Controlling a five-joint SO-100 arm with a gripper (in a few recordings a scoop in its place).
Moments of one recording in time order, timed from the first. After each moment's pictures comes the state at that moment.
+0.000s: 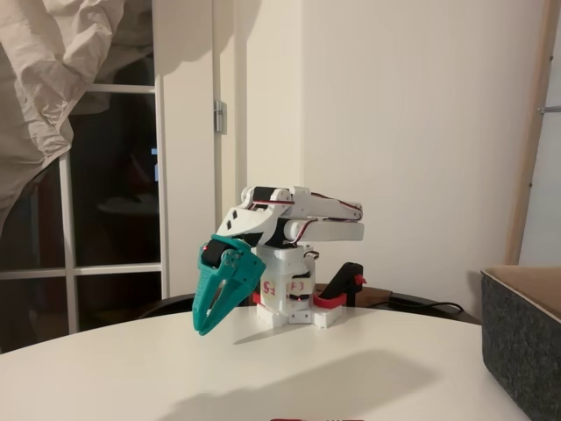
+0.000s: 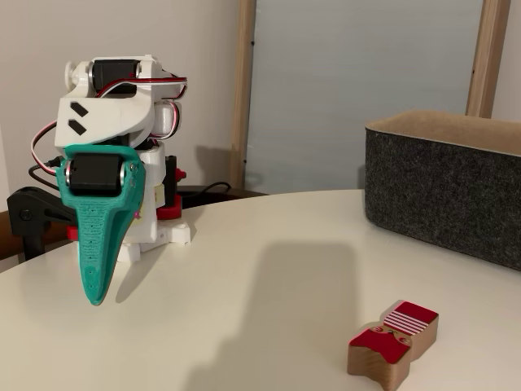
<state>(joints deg) 56.3 189.6 178.1 63.8 89.8</state>
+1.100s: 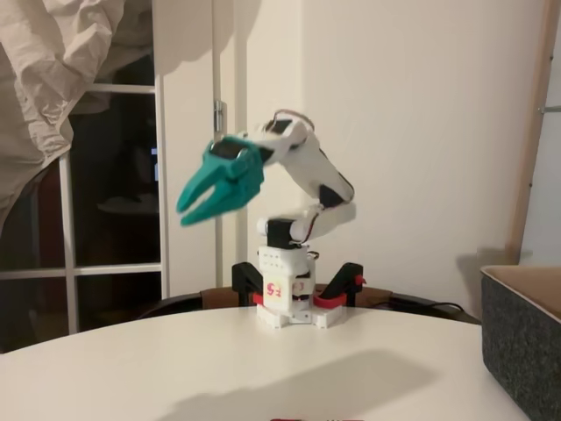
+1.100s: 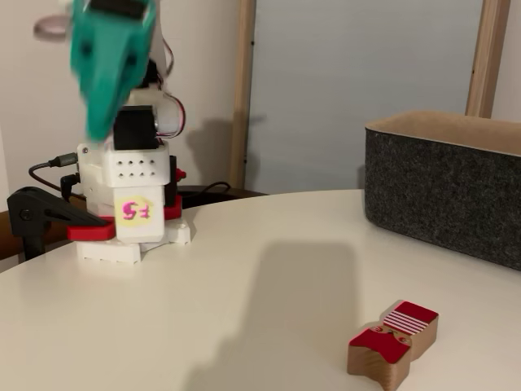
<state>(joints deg) 43.5 170.6 137.9 63.0 103.7</state>
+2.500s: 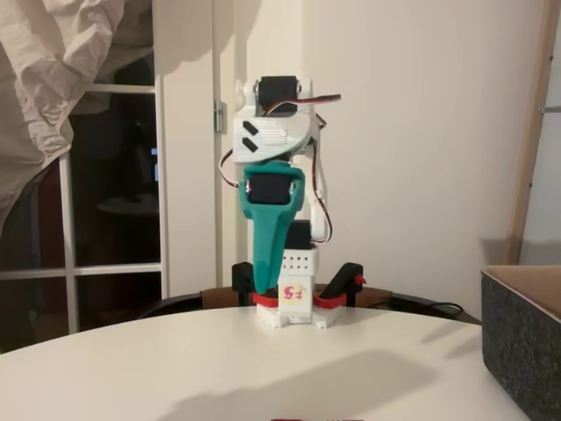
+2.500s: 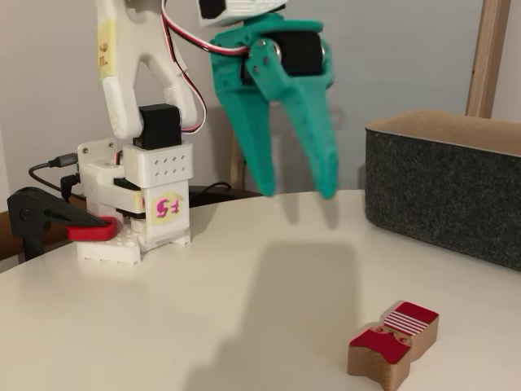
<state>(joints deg) 15.7 107.7 98.1 93.0 87.6</state>
